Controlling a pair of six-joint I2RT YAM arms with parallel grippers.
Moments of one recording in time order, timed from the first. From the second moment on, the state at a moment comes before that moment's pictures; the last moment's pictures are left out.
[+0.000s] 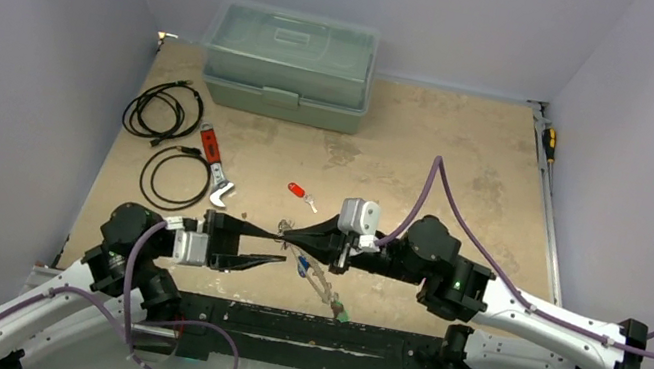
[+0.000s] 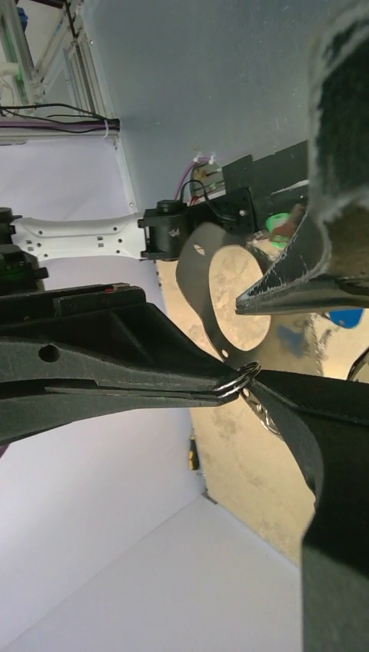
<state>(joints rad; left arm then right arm) -0.86 0.36 0.48 0.21 0.65 0.12 1.27 0.97 0.89 0.18 -0.20 -0.09</state>
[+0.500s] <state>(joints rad) -0.86 0.46 0.63 -0.05 0.61 0.21 1.26 0.97 0.92 0.00 -0.20 -0.13</state>
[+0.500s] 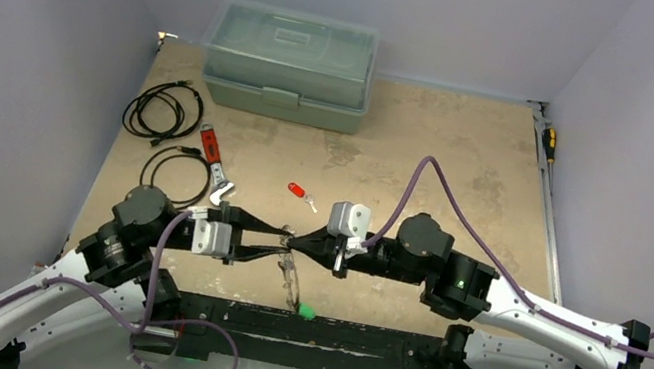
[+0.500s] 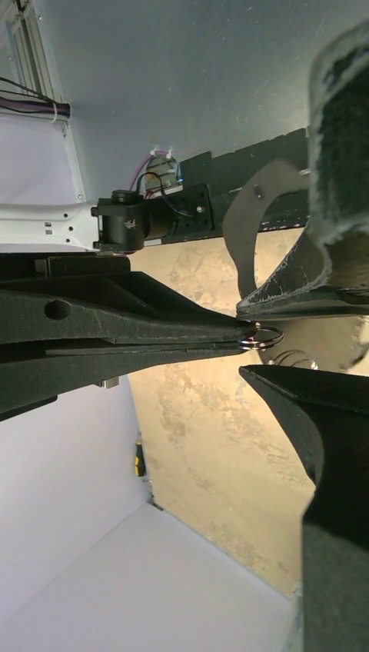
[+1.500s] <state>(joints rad) -0.87 0.56 0.80 -0.38 0.57 0.29 1.26 1.02 1.02 -0.19 -0.19 -0.20</state>
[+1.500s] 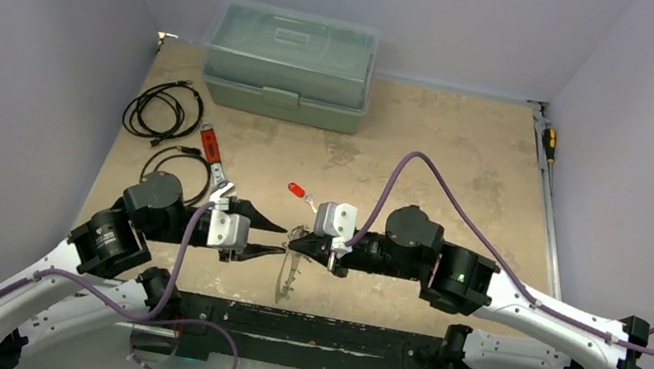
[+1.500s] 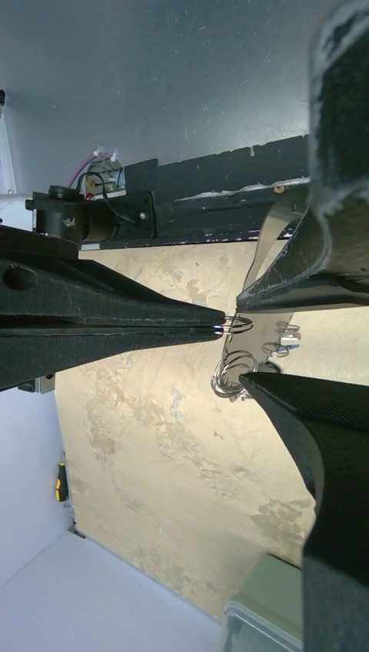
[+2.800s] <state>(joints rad) -0.87 0.43 0.59 -0.04 0.62 0.20 1.26 0.91 1.01 -0.14 -0.15 -0.19</state>
